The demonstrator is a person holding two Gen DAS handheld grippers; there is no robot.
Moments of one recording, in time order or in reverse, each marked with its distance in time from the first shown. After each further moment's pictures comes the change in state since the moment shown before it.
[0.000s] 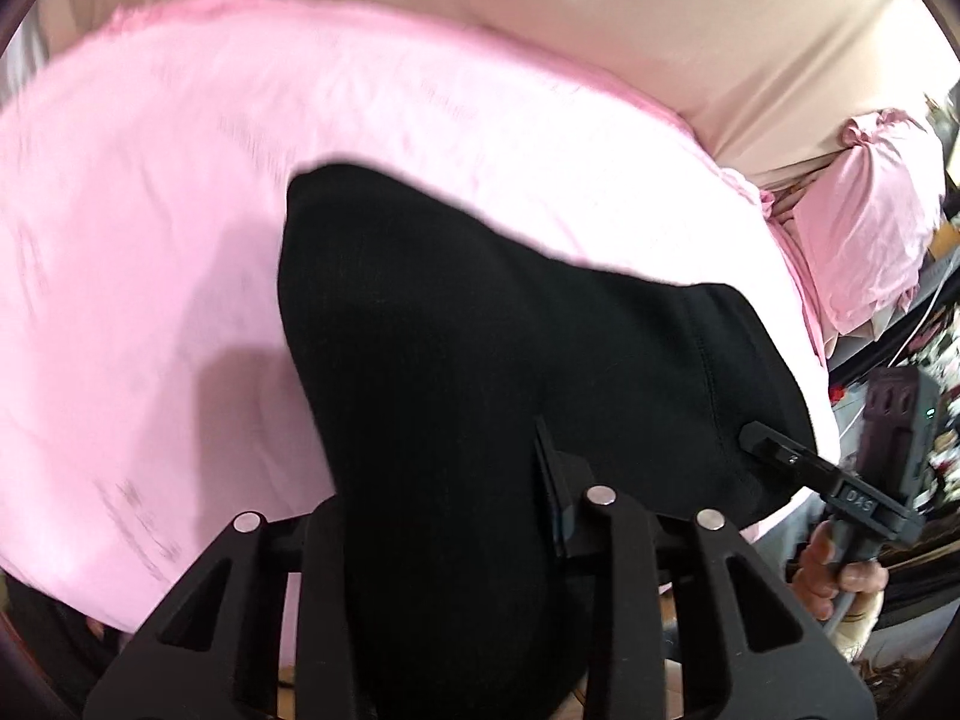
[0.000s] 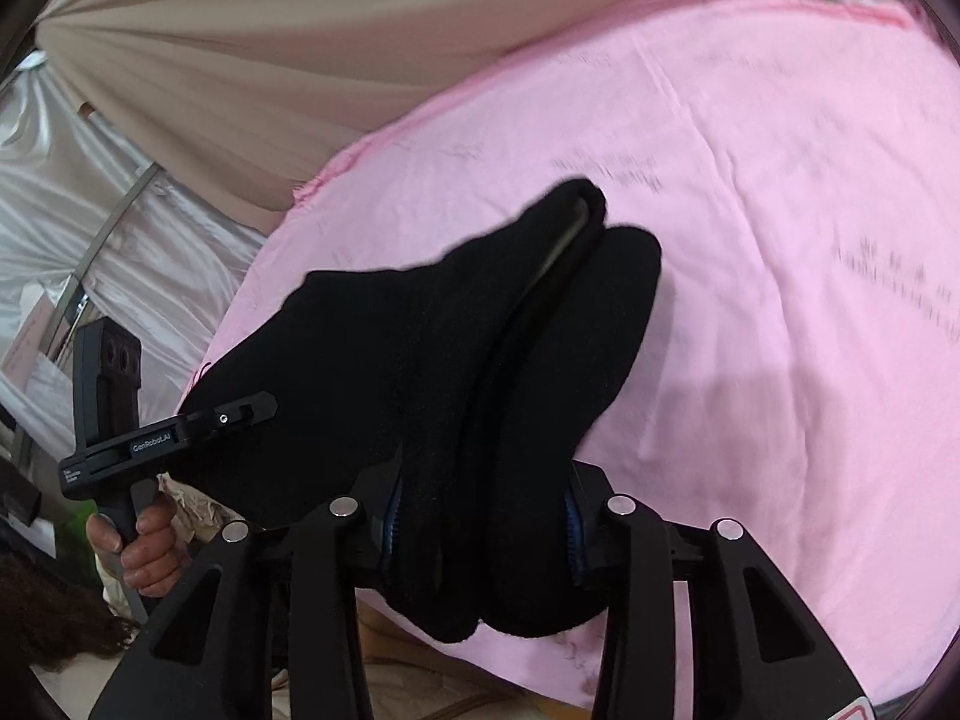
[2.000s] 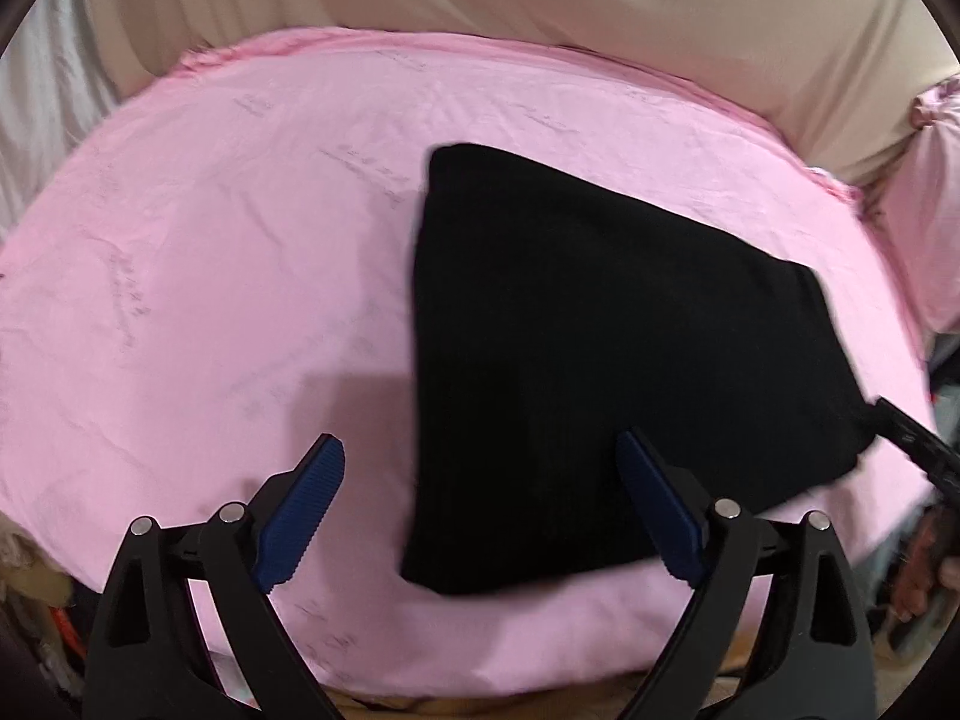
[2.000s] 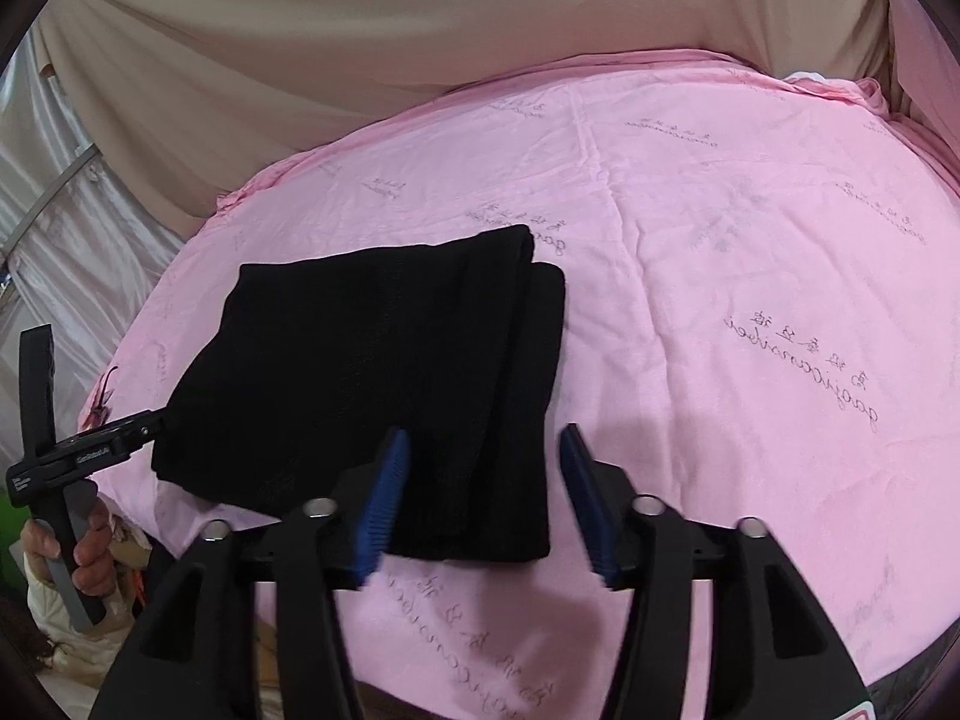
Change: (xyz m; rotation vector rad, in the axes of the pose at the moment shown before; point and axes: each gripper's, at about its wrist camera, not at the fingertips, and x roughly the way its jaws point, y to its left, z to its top) left arm 0.014 0.020 -0.020 0.010 -0.015 0.207; right arm -0.014 0.004 0.003 -0.068 -0.069 -0.272
